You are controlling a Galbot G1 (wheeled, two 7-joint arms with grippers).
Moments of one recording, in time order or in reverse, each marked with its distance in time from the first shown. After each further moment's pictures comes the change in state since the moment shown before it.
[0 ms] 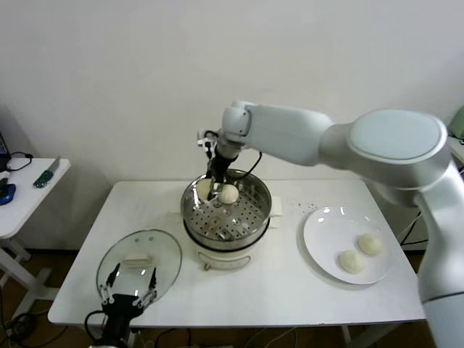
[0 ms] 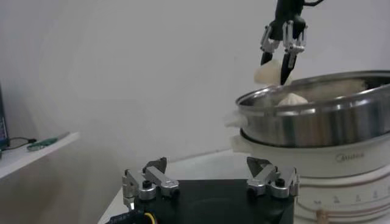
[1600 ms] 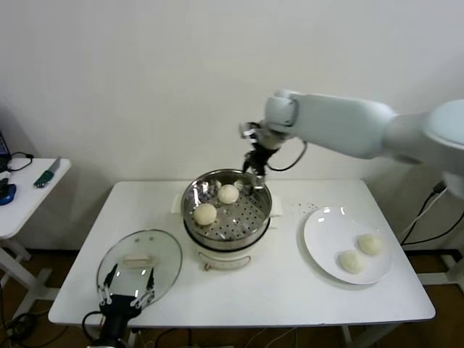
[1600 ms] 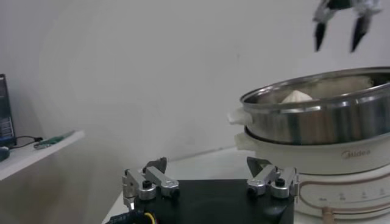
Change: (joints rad) left arm 0.004 -0.001 -0.010 -0.003 0.000 0.006 -0.003; right arm 0.125 -0.336 -0.006 0.232 -0.159 0.038 -0.074
